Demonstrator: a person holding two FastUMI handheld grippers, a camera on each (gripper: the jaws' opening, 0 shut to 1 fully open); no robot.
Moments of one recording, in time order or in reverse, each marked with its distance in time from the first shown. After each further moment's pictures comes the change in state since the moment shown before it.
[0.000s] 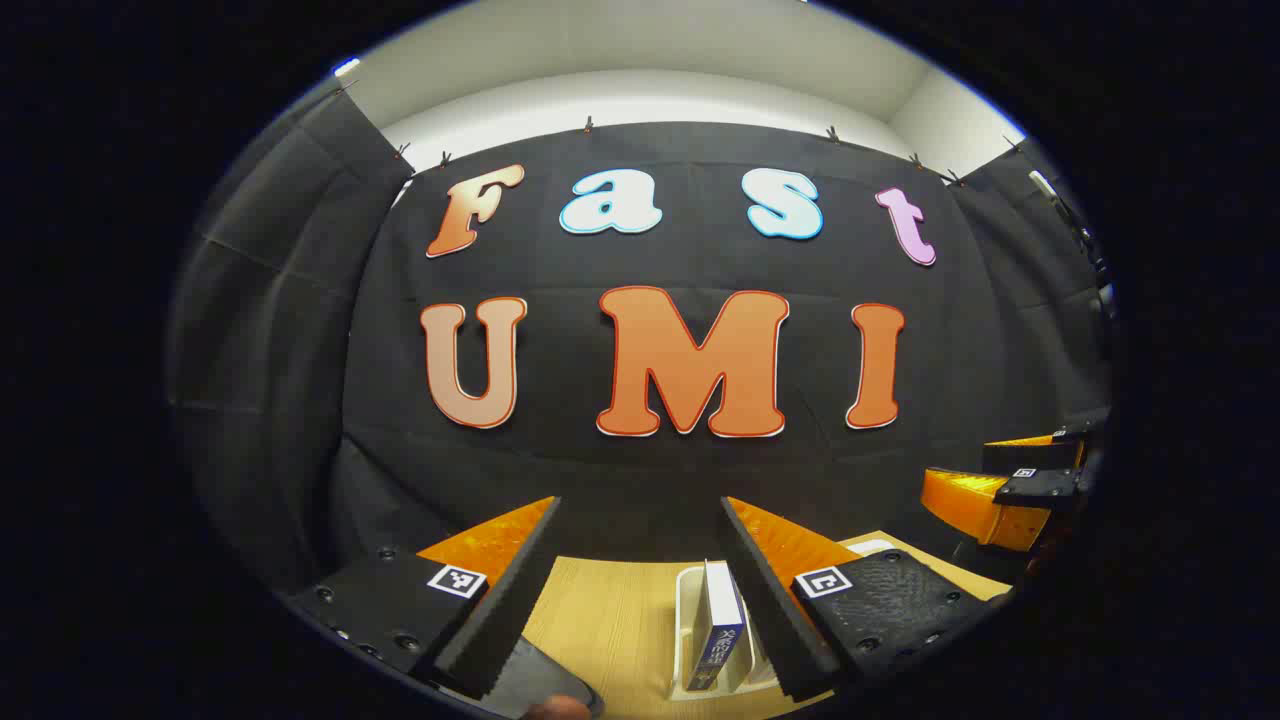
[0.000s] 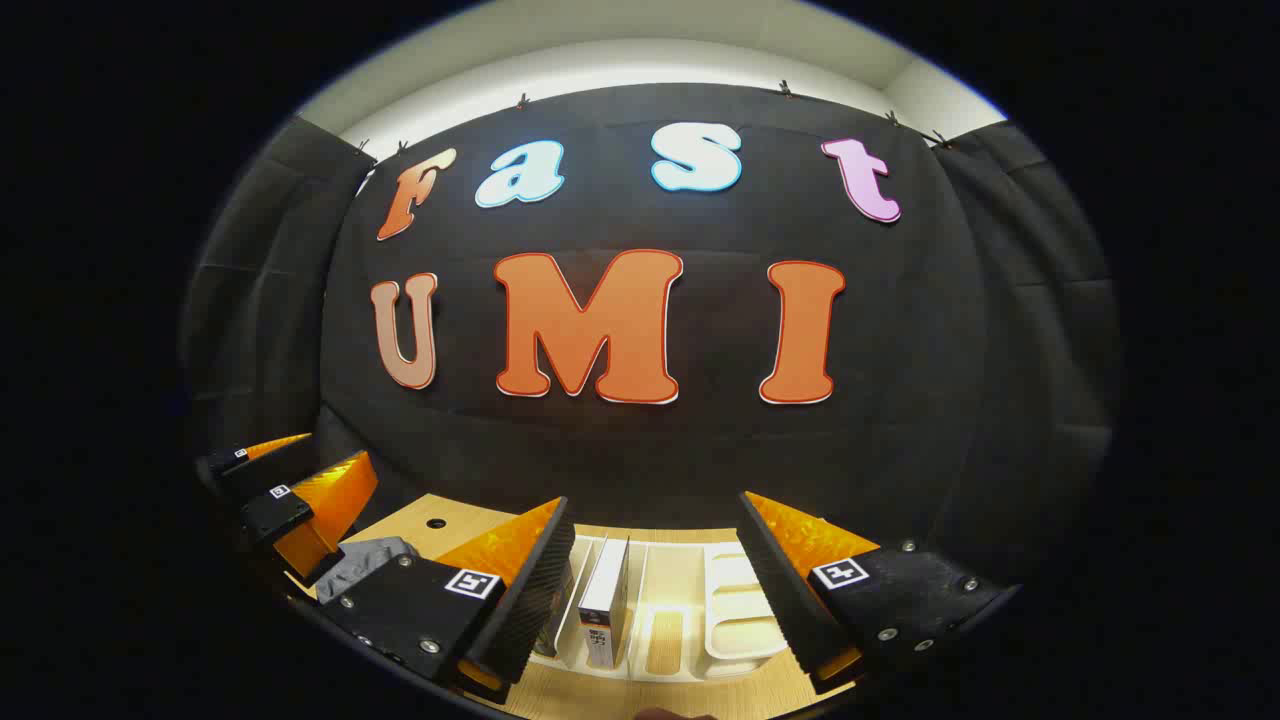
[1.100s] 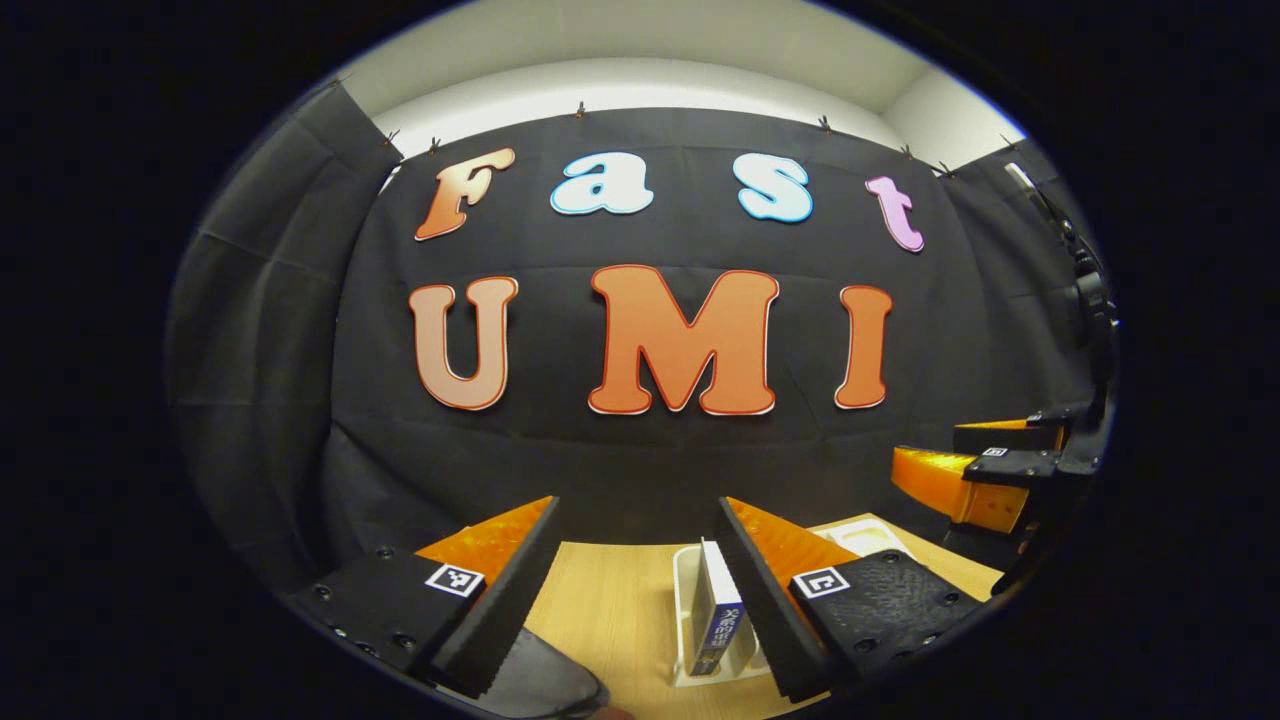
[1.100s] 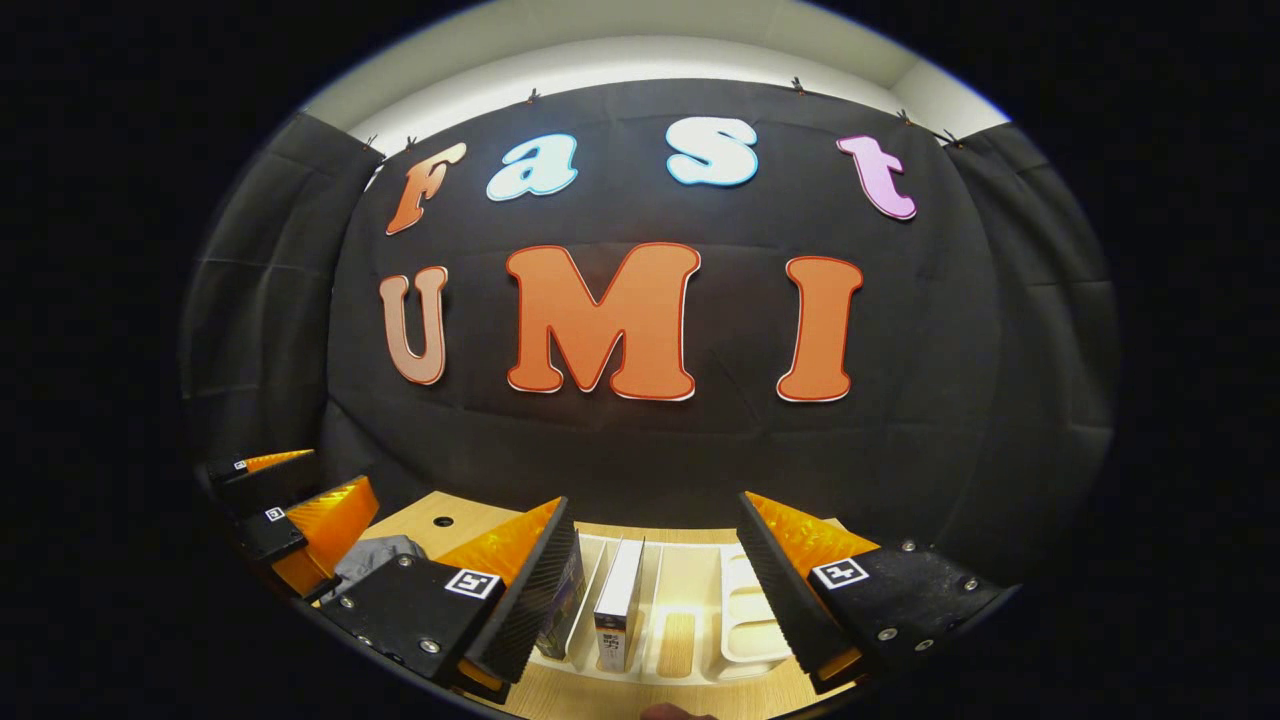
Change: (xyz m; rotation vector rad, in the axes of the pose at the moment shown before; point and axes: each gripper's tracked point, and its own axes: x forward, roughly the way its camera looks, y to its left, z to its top) left arm -0.010 0.007 -0.010 0.029 0.050 -0.032; right arm 0.014 0.017 -0.003 -0.010 0.007 0.035
